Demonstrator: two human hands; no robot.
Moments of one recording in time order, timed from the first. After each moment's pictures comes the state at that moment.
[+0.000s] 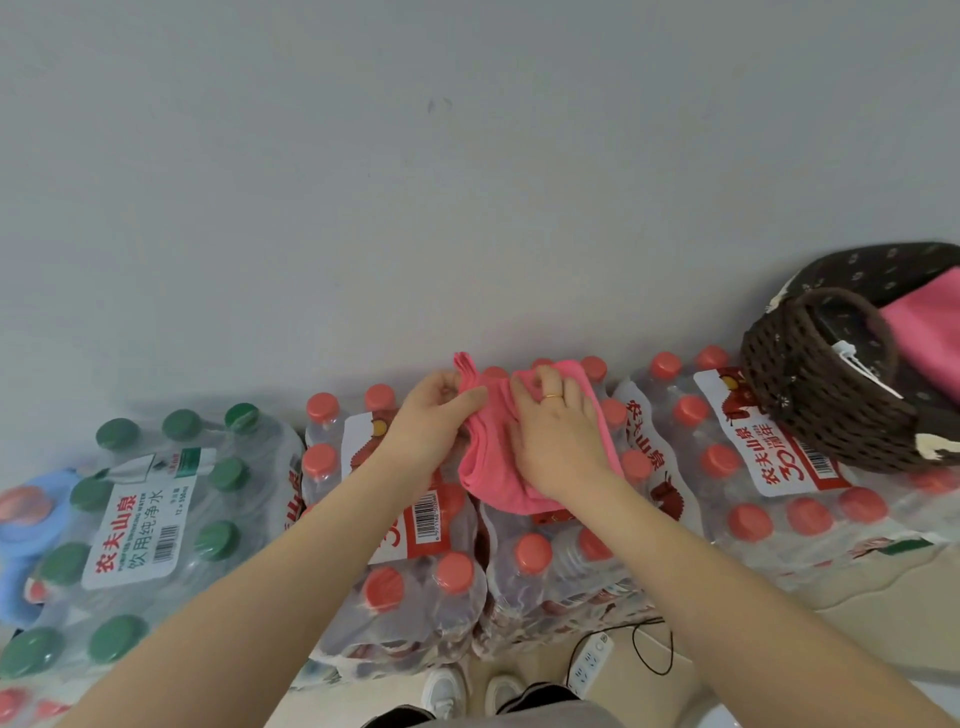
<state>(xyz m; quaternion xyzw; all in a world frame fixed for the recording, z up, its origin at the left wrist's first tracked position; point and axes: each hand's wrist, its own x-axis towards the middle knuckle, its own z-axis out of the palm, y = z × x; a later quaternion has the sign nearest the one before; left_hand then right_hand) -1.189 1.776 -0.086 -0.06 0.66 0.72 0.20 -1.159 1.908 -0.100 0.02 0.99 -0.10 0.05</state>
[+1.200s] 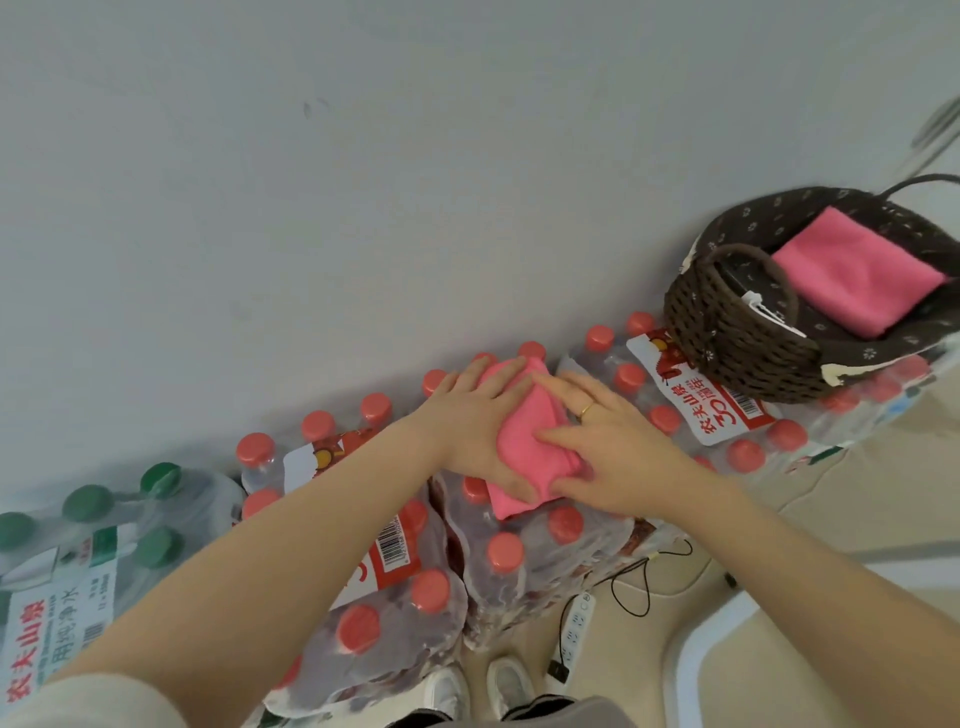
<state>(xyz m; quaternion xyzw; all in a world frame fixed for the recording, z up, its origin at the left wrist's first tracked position) -1.221 1.834 -0.094 0.47 0.86 0.01 0.22 -1.109 1.989 -0.087 -0.13 0.99 -0.10 0.01</state>
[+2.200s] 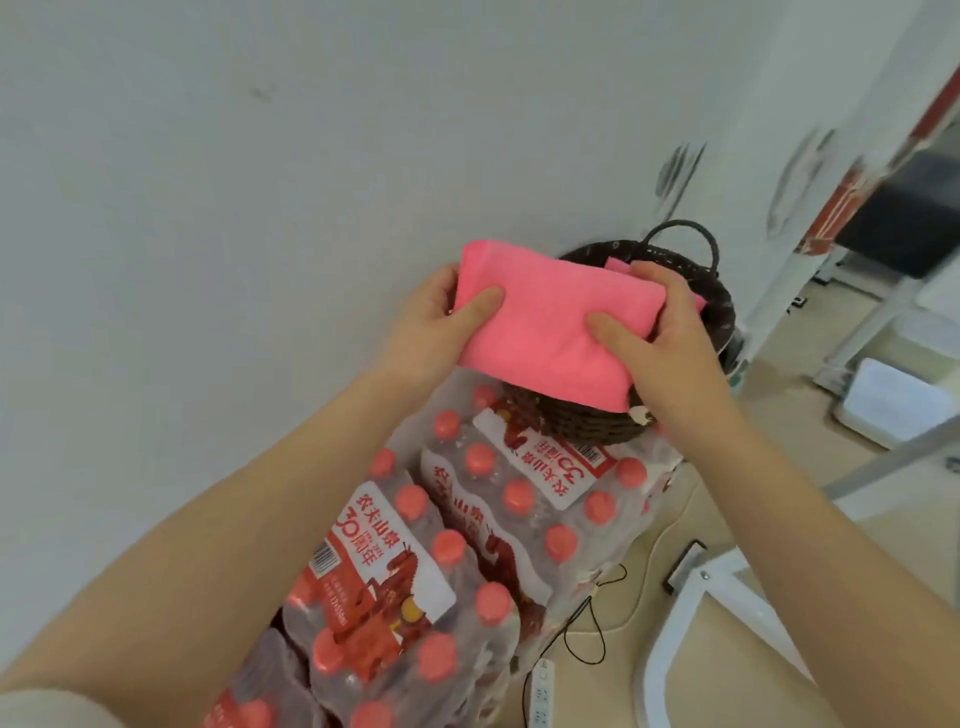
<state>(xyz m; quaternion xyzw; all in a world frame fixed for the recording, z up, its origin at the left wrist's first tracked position) -1.235 1.996 0.017 0.35 0.65 0.64 0.23 -1.081 2.110 0.018 0.27 0.76 -0.48 -0.35</state>
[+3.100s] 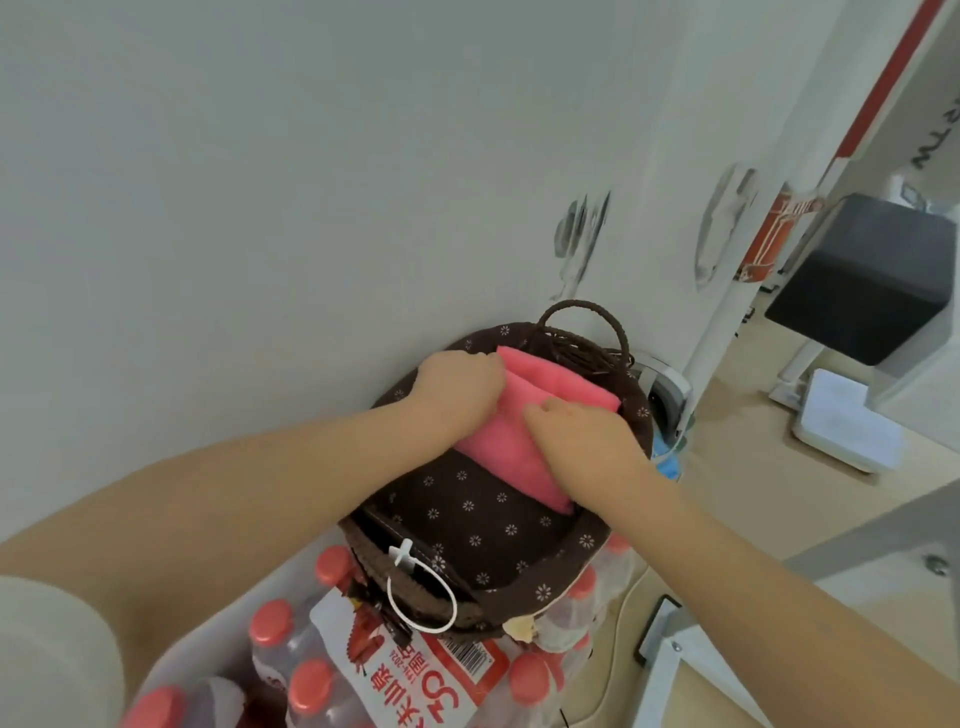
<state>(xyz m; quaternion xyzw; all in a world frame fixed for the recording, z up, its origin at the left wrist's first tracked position) -1.259 2.254 -0.032 0.59 0.79 -0.12 -0.11 -1.121 2.294 -0.039 0.24 0.97 0.07 -0.02</state>
